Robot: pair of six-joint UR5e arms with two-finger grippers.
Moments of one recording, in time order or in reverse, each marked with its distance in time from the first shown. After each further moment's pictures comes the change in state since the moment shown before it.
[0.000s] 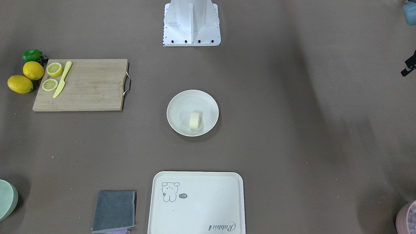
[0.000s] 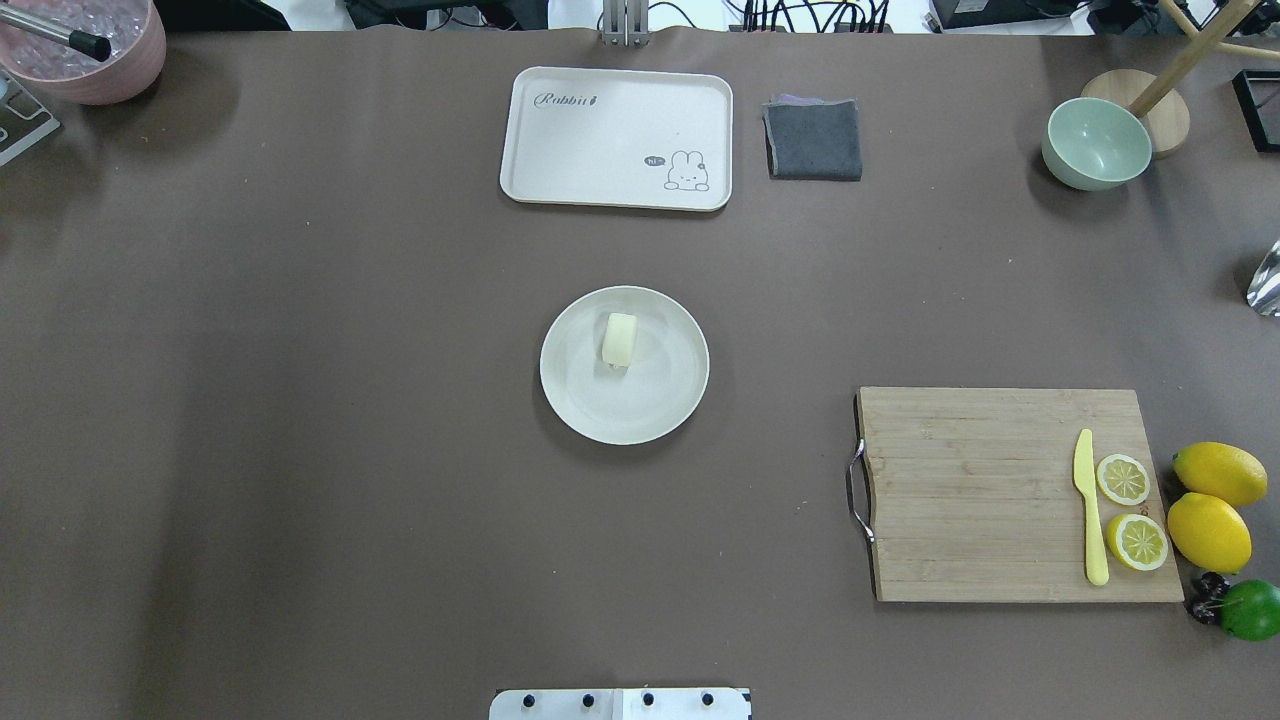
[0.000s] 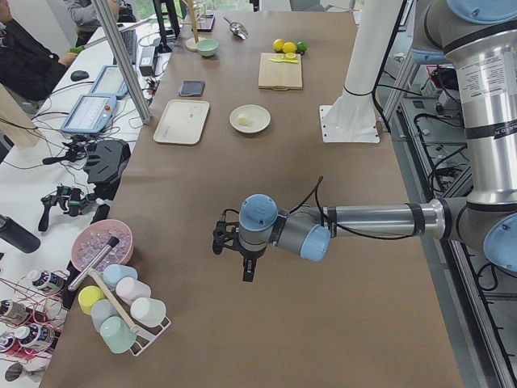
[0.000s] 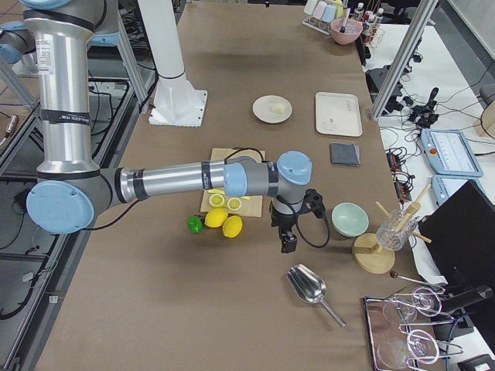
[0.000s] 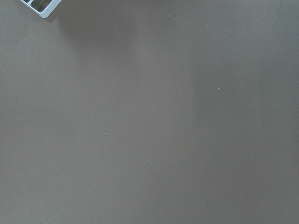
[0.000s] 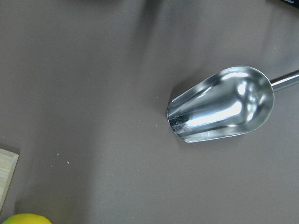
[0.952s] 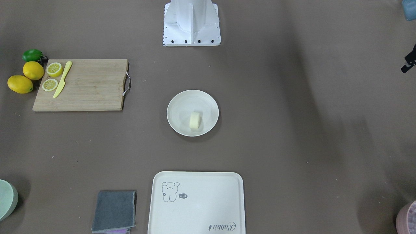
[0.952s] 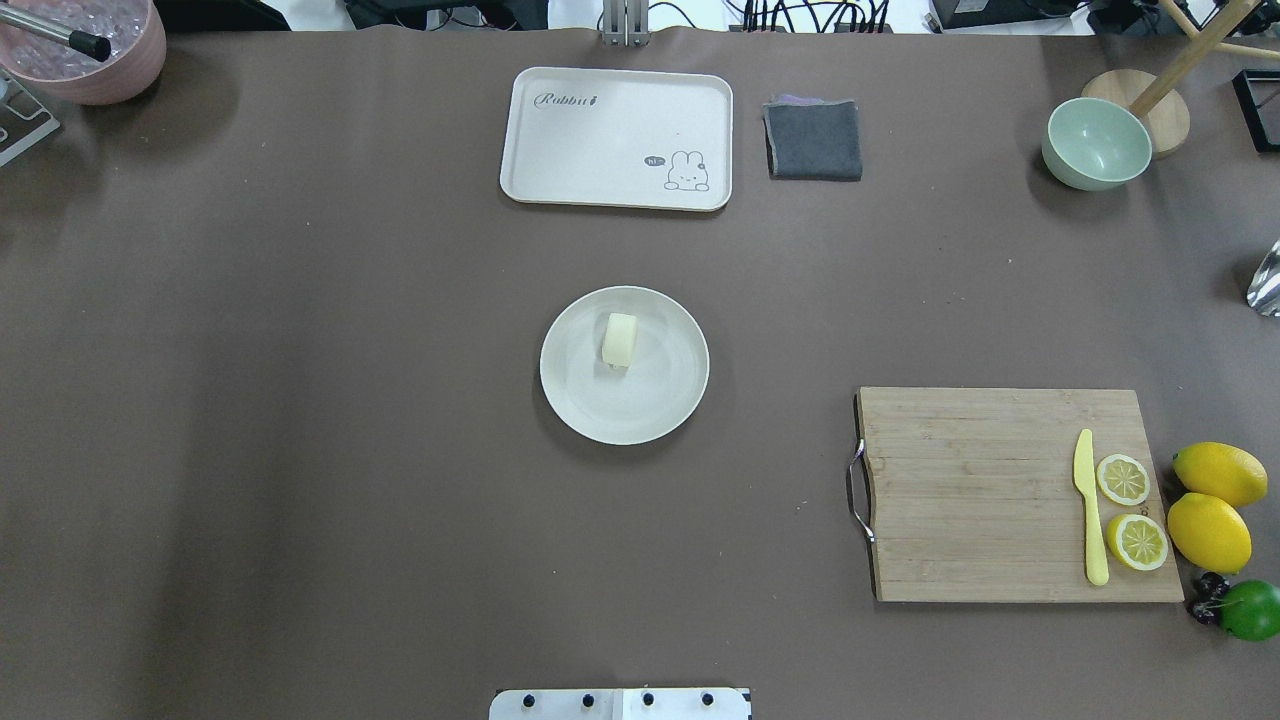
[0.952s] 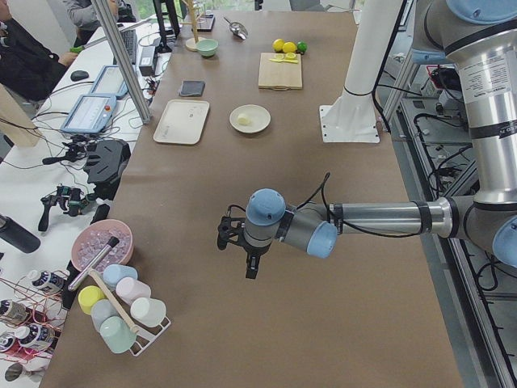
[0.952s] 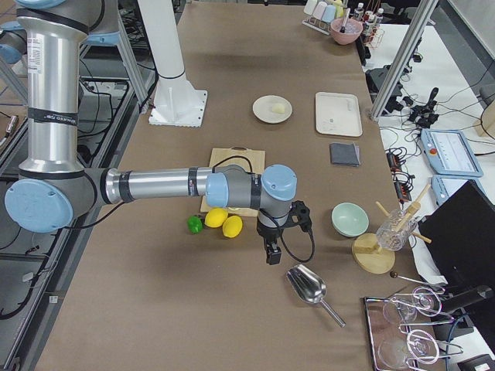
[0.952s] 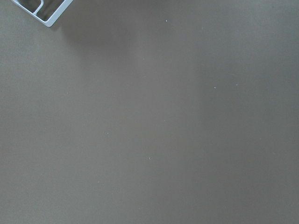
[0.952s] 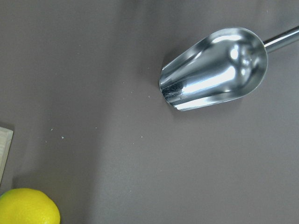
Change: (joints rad) left arm 0.003 0.025 -0.047 -0.011 0.015 0.001; right arm 0.044 -0.086 0.034 0.000 0.035 -0.014
